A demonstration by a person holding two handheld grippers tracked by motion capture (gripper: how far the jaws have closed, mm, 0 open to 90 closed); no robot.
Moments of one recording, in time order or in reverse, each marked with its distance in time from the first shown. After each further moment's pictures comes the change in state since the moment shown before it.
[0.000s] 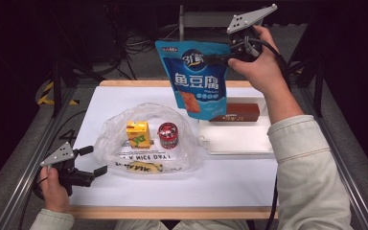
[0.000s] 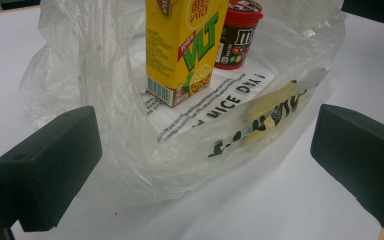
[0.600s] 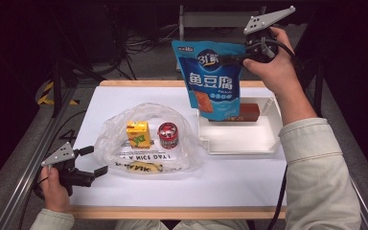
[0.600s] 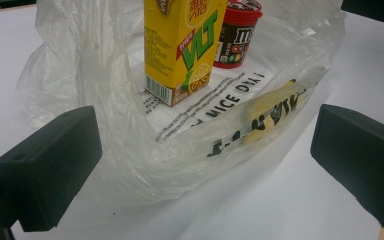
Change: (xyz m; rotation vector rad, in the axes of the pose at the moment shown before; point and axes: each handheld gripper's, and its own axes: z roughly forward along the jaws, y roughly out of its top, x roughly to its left) left arm -0.001 0.000 0.001 0.005 -0.003 -0.007; right arm -0.013 -0.020 -0.023 0.016 -0.051 0.033
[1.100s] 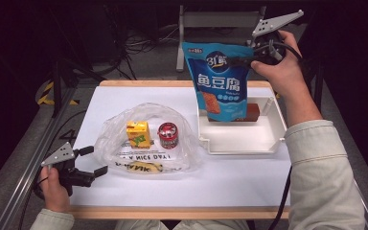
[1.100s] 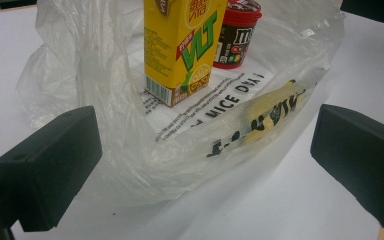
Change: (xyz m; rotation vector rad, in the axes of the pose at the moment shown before) left arm 0.000 0.000 0.000 -0.003 -0.001 0.003; right arm -0.011 -0.017 -0.009 0.016 -0.023 0.032
